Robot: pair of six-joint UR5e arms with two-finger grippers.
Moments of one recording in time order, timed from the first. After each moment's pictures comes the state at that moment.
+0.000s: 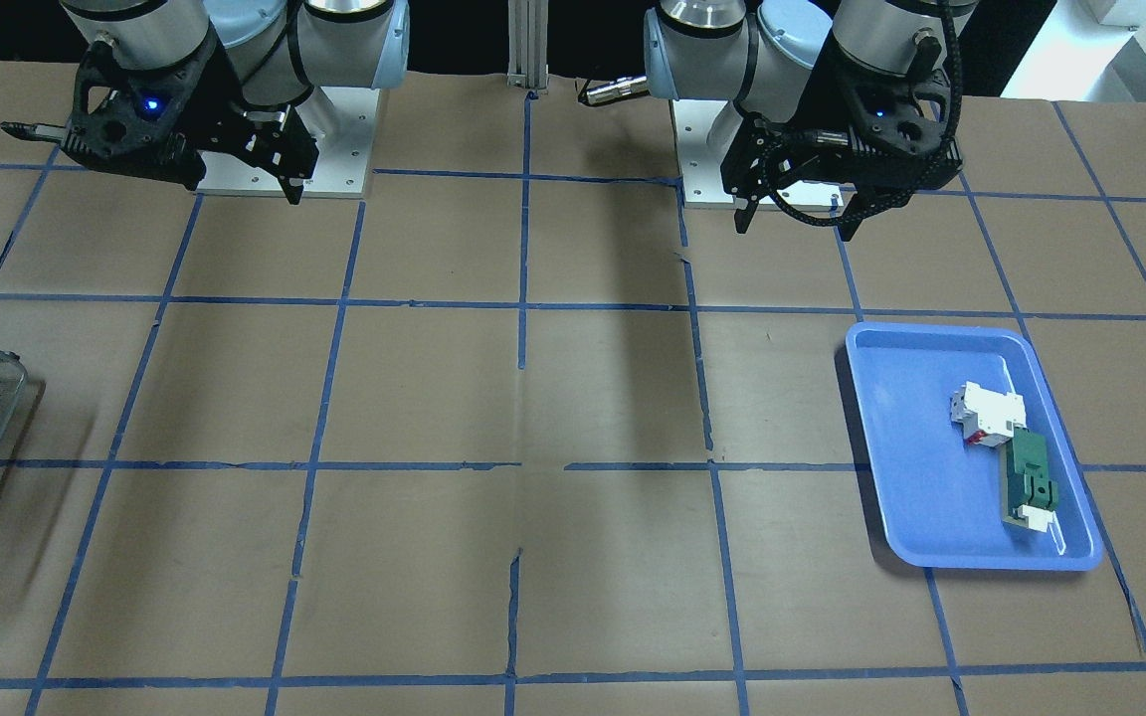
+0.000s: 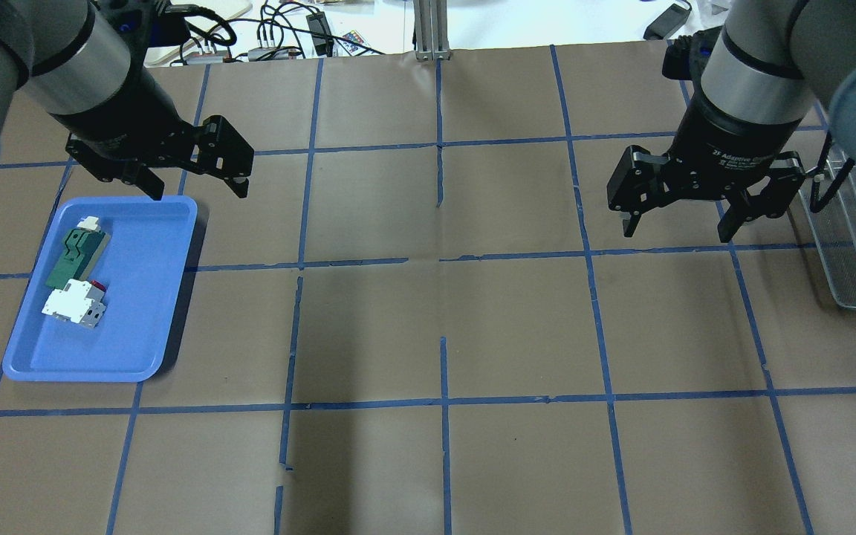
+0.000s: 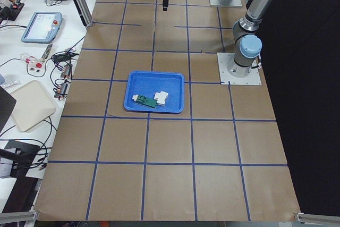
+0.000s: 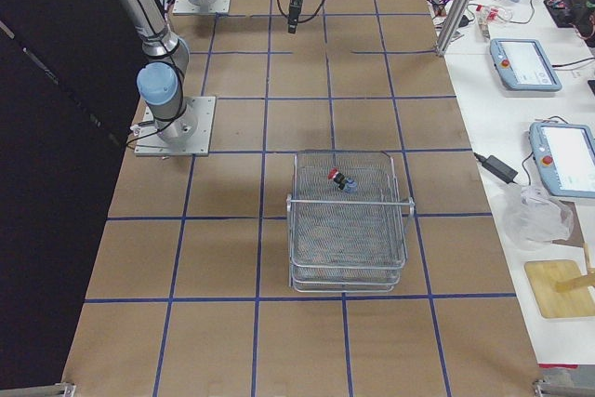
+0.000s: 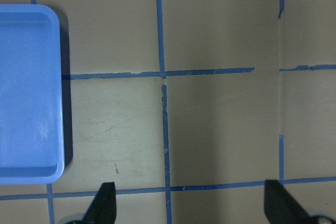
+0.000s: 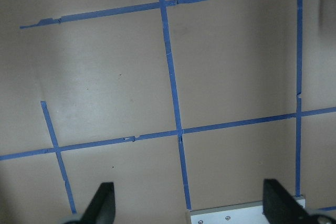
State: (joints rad) left arm -1.56 -1.48 -1.62 -1.55 1.53 0.07; right arm 1.57 -1.68 1.65 -1.43 -1.58 0.14
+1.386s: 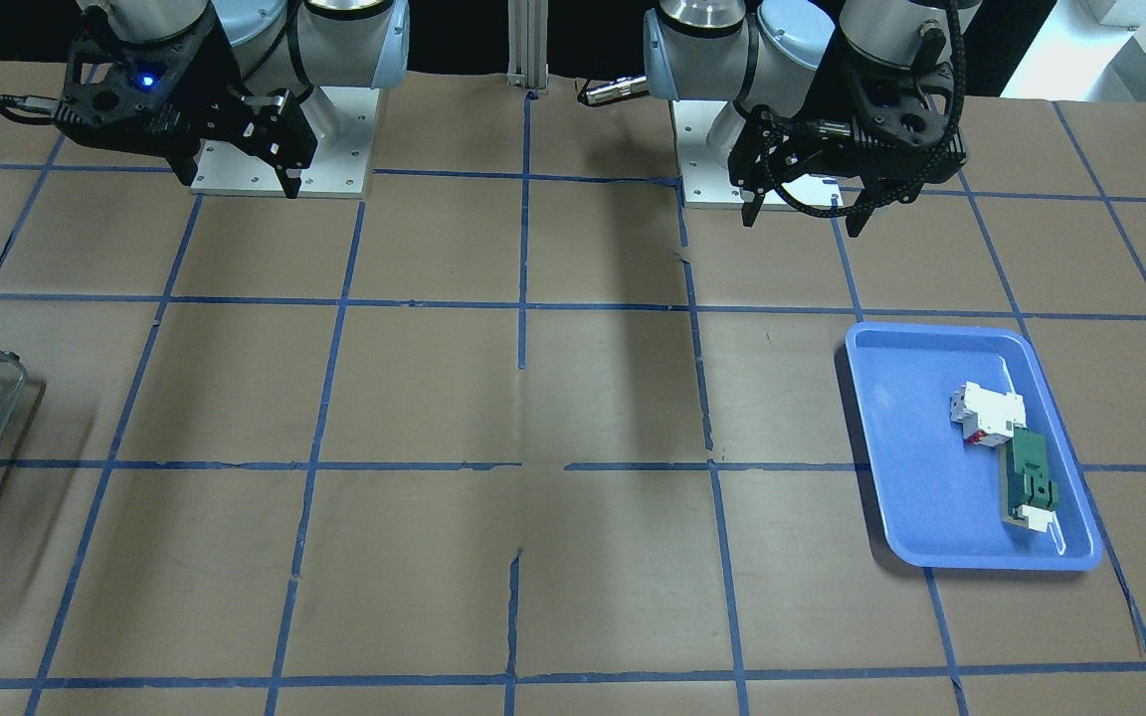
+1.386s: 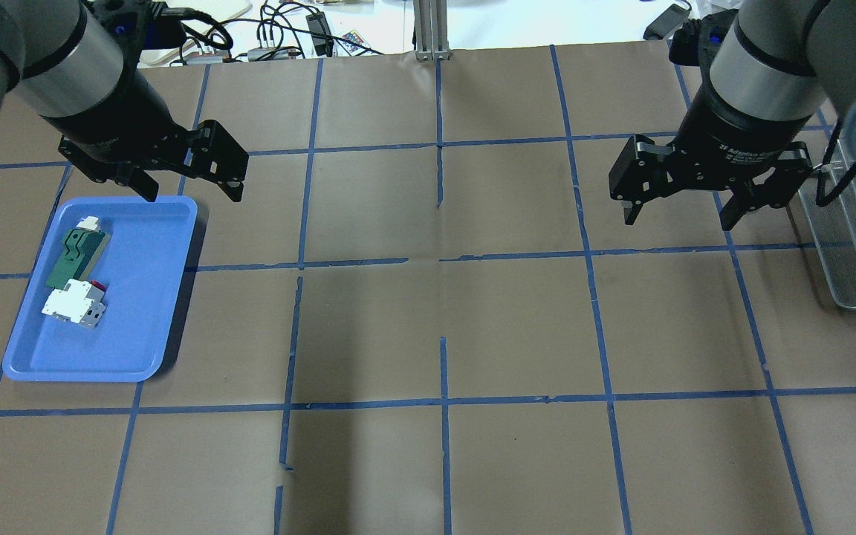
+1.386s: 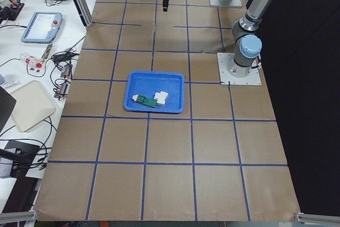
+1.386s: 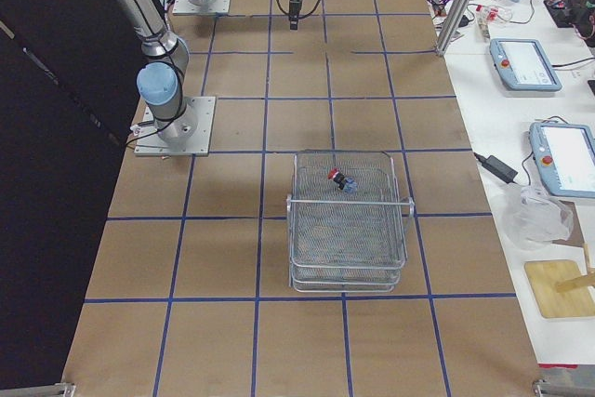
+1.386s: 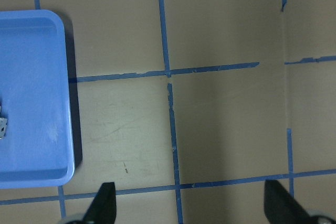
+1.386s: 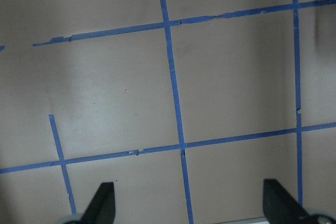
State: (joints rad) left arm -1.55 -1.47 -1.62 -1.55 1.53 0.09; right arm 1.57 -1.70 1.66 -1.48 -1.58 0.13
